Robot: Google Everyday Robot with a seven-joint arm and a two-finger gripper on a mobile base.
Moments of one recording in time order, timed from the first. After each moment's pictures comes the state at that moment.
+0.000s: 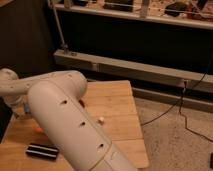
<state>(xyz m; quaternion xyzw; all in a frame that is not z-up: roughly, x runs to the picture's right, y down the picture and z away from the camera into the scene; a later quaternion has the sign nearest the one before) -0.483 0.070 0.821 -0.24 -0.13 -0.07 0.96</state>
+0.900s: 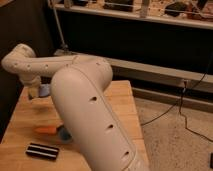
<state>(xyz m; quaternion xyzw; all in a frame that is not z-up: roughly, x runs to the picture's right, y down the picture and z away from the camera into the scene) -0.359 -0.021 0.801 -0.23 -0.06 0.06 0.97</state>
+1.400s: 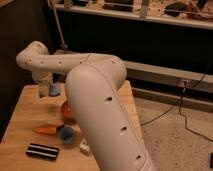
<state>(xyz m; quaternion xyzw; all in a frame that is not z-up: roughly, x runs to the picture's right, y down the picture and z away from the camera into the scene) -0.305 -0.022 0.809 -0.24 -0.04 0.09 0.96</state>
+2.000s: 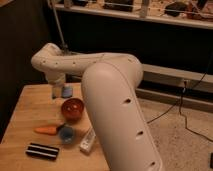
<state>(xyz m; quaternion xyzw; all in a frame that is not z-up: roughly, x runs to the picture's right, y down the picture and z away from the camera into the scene) -0.237 -0.006 0.810 -0.24 0.00 0.10 0.96</state>
